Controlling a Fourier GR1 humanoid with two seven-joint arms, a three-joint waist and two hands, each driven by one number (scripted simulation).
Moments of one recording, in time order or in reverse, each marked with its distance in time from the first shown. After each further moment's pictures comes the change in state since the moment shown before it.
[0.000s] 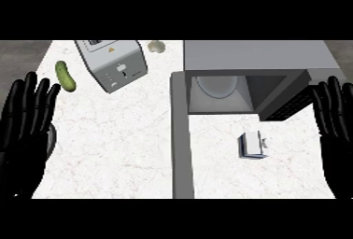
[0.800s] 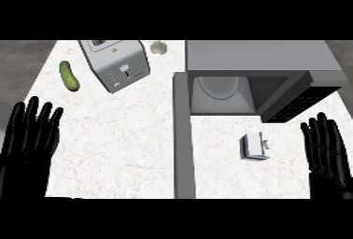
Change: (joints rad) left arm 0.169 -0.058 0.039 0.021 0.250 -0.022 0.026; right arm 0.270 0.091 0.186 -0.097 0.198 -0.174 0.044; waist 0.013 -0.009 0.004
